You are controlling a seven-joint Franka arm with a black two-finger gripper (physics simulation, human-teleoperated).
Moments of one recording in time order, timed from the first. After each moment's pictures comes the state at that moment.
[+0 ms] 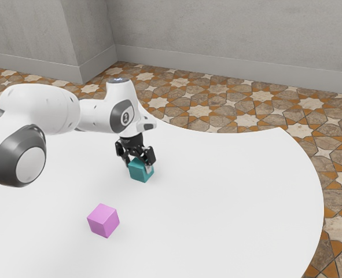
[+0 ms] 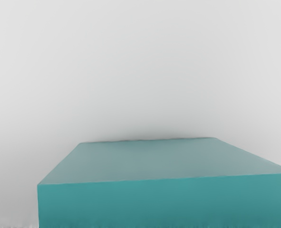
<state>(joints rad) -0.13 0.68 0.21 -1.52 -0.22 2.13 0.20</state>
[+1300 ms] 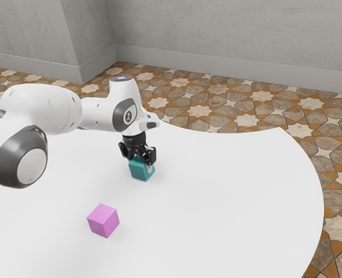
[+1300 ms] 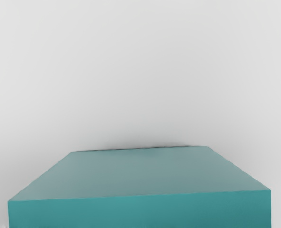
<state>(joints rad) -0.14 0.67 0.21 -1.51 -0.22 2.13 0.19</state>
